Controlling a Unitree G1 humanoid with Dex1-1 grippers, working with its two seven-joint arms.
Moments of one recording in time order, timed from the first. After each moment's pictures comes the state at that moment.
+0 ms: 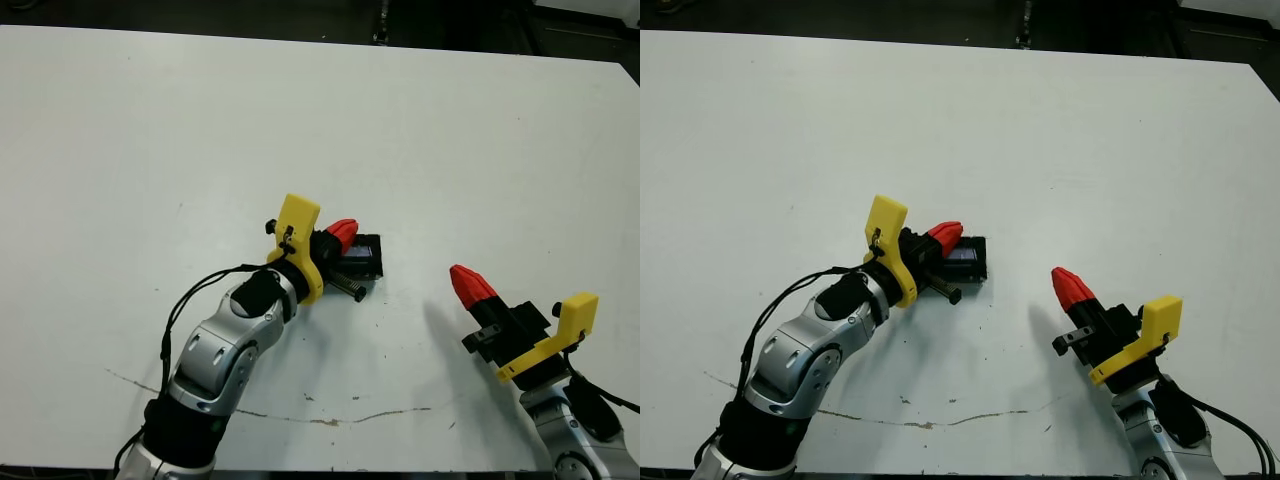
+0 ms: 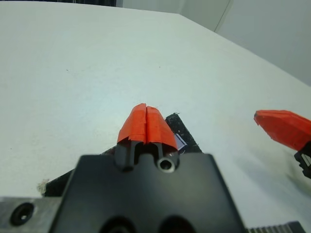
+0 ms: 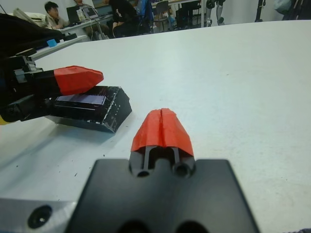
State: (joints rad) left arm -0.29 0.03 -0.27 -0.20 -0.27 0.58 -0.17; right arm 0.25 -0.28 -0.11 -0.32 0.48 0.14 0.50
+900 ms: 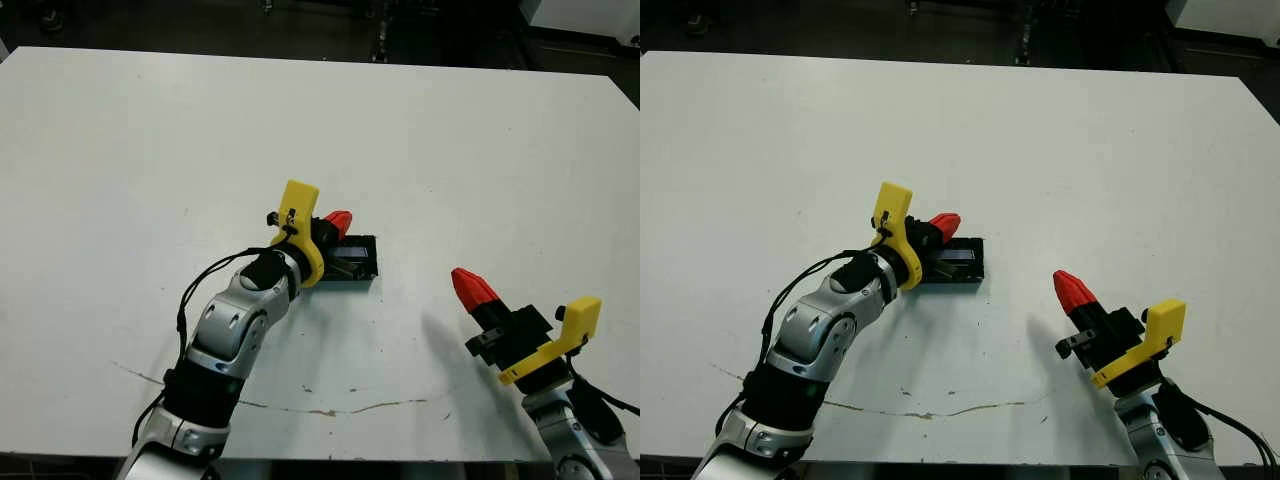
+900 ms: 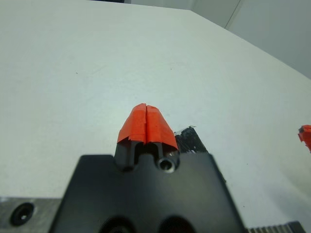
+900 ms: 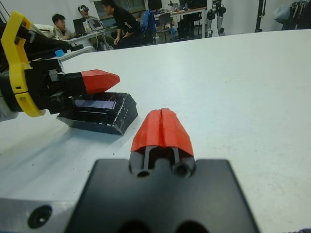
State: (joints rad) left arm -0.43 0.00 -0.20 0.03 -0.25 0.61 -0.19; right arm 0.26 -0.28 -0.12 -0.32 0.51 0.14 0.50
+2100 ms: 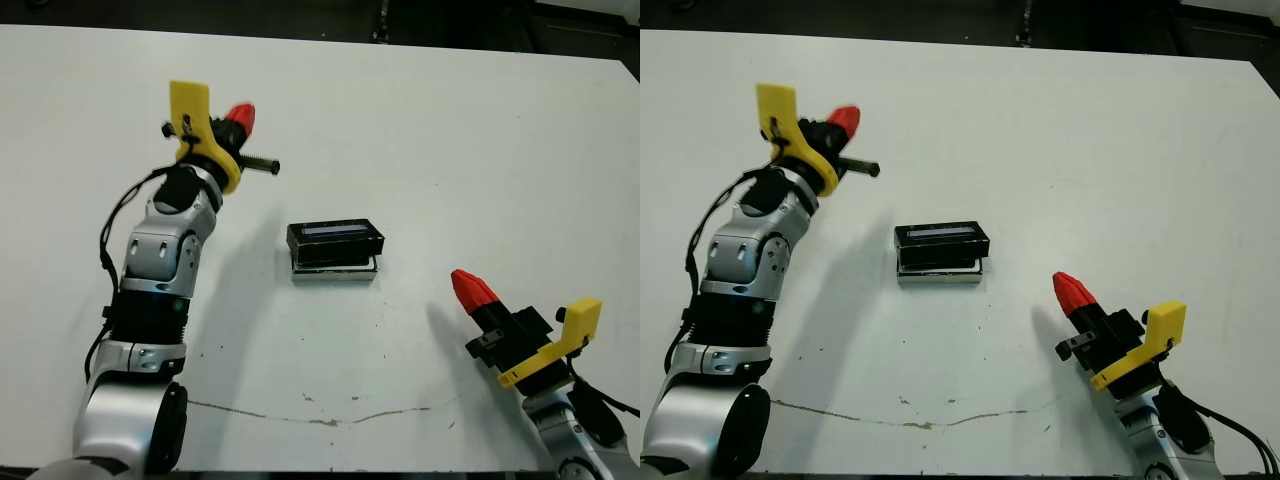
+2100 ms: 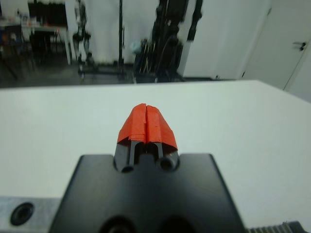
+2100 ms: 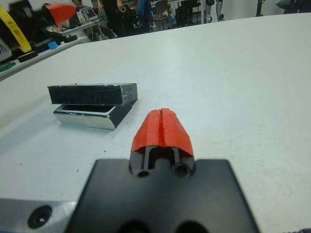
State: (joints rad) left arm -0.63 0.17 0.08 0.12 -0.23 0.30 -0.21; right arm 0.26 -0.28 -0.12 -0.33 0.51 0.14 0.50
